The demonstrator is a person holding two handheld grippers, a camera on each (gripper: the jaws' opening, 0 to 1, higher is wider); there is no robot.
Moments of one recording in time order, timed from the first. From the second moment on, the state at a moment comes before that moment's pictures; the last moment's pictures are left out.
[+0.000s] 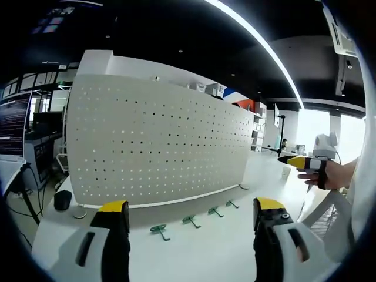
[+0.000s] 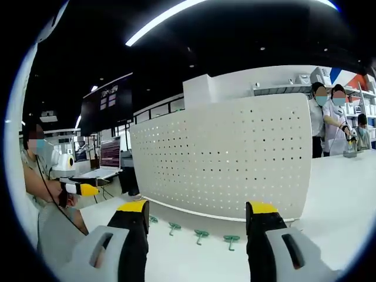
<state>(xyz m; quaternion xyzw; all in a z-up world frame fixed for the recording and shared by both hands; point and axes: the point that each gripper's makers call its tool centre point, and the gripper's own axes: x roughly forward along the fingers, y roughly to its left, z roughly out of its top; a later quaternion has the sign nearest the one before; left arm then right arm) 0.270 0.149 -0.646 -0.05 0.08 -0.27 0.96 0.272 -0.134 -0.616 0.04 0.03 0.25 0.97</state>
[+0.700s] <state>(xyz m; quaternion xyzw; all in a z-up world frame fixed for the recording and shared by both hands) 0.270 0.150 -0.646 -0.05 0.08 -0.26 0.96 0.271 -0.133 -0.616 0.04 0.03 0.26 0.97</state>
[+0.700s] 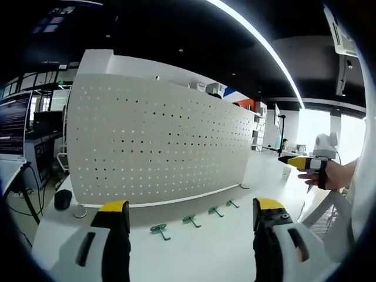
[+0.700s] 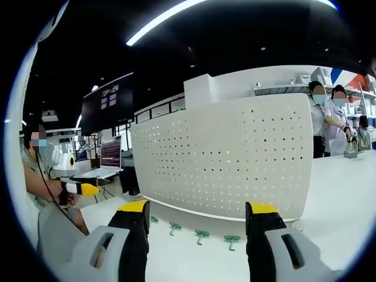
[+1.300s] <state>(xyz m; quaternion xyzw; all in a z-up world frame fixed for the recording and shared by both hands) 0.270 0.148 -0.647 -0.04 0.08 -0.27 0.96 0.273 -0.136 -0.613 0.04 0.03 0.25 0.97</state>
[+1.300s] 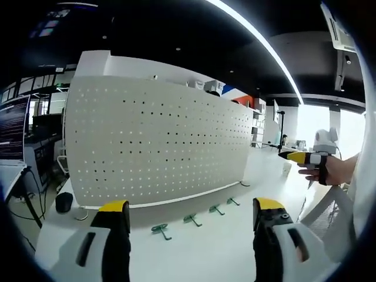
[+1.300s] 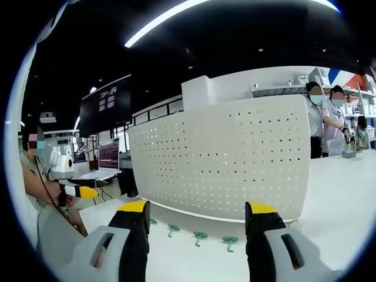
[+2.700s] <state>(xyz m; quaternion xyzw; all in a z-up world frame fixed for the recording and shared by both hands) 0.313 0.141 -0.662 -0.04 0.13 -0.29 0.95 0.296 -0.126 -0.625 0.04 0.05 0.27 0.96</state>
